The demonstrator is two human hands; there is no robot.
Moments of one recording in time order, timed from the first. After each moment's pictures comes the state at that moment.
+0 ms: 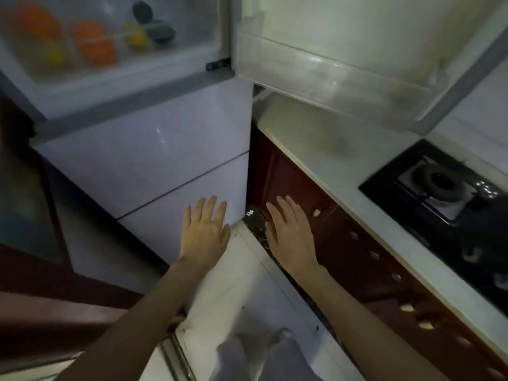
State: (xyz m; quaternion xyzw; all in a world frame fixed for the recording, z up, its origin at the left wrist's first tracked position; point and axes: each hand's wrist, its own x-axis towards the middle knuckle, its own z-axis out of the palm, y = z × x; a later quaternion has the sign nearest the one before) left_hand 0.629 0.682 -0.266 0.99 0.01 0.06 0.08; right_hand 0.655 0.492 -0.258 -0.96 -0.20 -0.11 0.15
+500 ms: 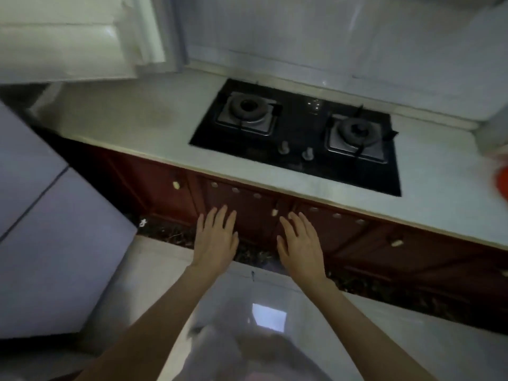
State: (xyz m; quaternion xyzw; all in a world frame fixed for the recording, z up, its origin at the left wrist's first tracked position) left_hand 0.545 0.363 -0.297 0.94 -0.33 -0.02 0.12; right_hand 0.432 0.202 -0.290 -0.97 0.20 -0.10 0.11
